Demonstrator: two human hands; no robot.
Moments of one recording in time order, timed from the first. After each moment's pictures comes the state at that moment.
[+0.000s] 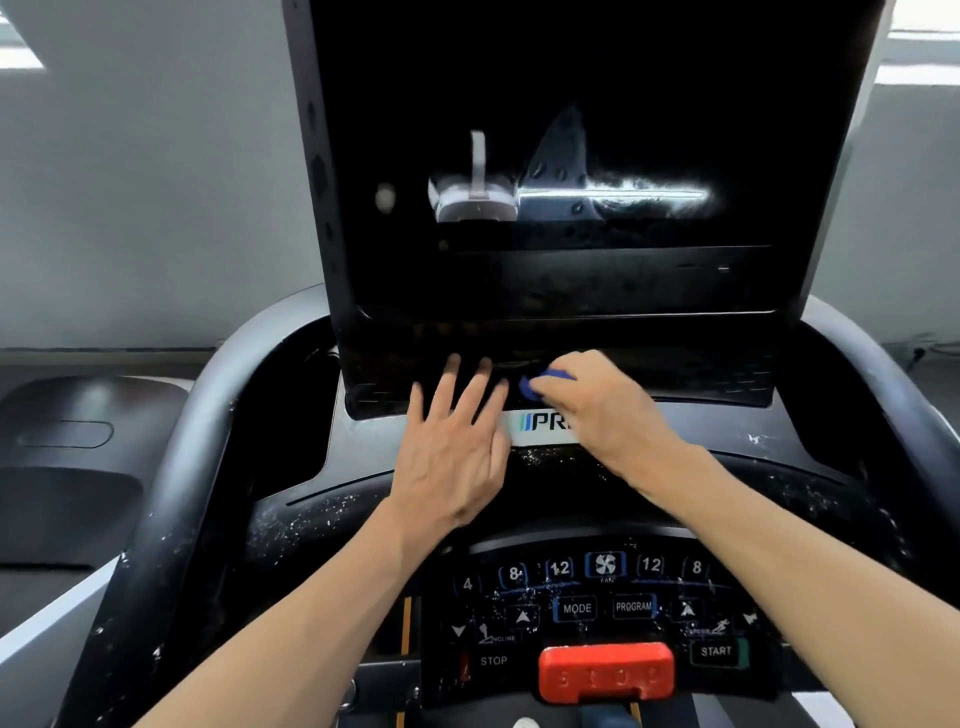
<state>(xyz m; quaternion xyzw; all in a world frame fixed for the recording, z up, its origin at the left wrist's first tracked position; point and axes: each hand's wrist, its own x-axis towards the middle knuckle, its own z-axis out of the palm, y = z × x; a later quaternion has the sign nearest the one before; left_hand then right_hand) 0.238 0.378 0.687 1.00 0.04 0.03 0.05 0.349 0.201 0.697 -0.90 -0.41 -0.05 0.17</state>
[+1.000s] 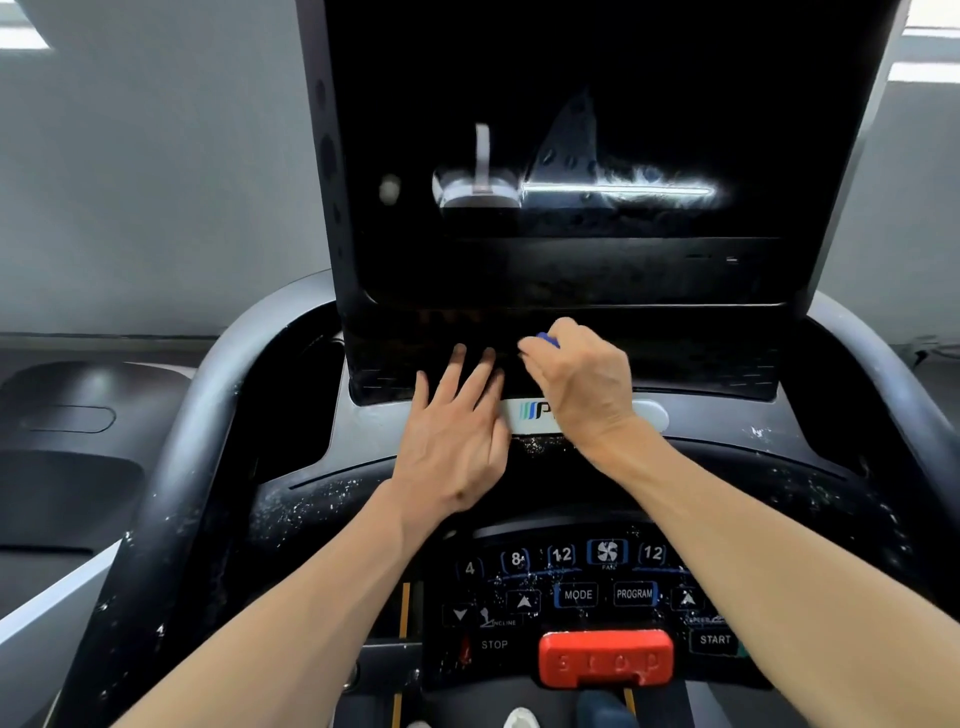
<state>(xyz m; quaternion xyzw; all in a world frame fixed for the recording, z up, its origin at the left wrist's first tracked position) 0.237 0.378 0.694 1.00 0.03 0.02 0.09 0.347 0.246 0.706 -0.91 -0.31 -0.25 0.11</state>
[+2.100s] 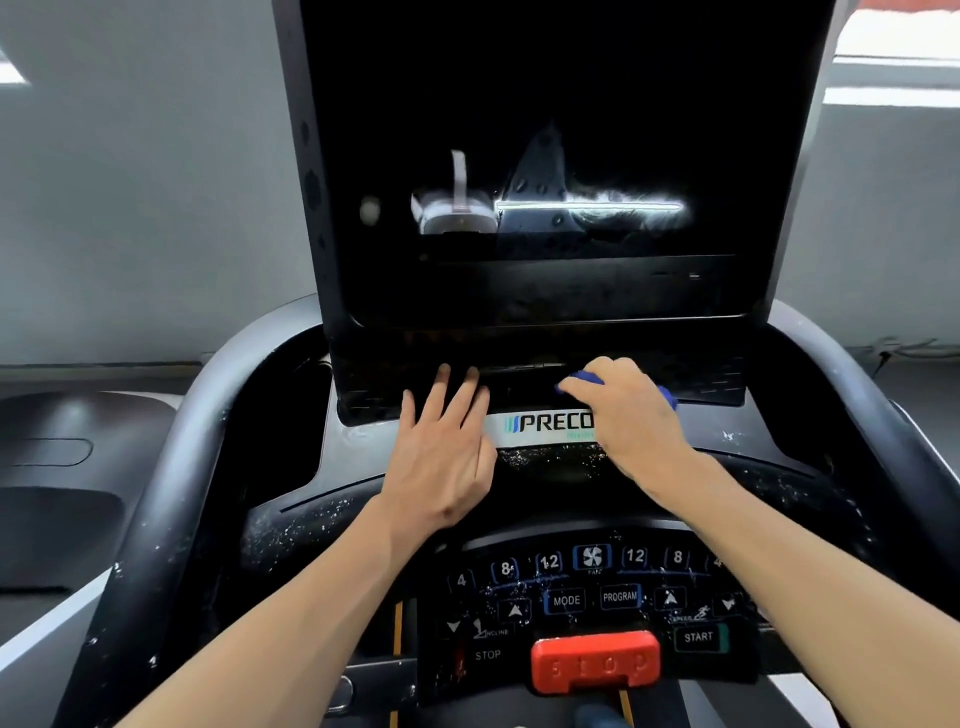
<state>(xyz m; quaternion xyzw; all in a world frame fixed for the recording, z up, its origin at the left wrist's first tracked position) 0.235 0.381 0.695 1.00 0.02 0.00 0.07 0.344 0.176 0.710 -0.95 -0.30 -0.04 0.08</state>
